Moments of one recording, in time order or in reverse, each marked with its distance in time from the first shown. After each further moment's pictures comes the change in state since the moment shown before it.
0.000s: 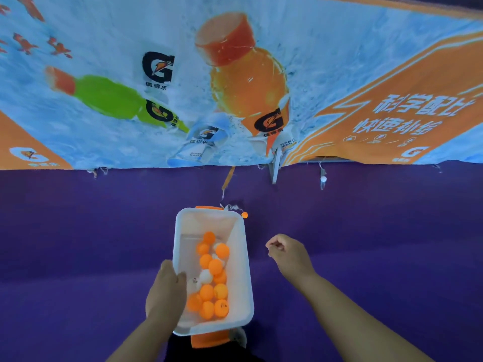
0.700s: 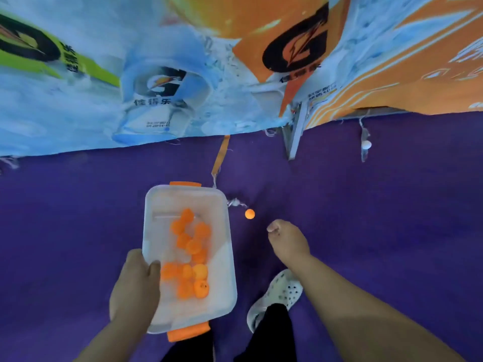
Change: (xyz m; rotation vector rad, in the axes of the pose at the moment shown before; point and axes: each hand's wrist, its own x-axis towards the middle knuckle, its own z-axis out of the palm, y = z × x) left_hand 0.366 0.049 0.163 0.135 0.011 -0.083; right_hand 0.432 0.133 0.146 -0.160 -0.083 0.230
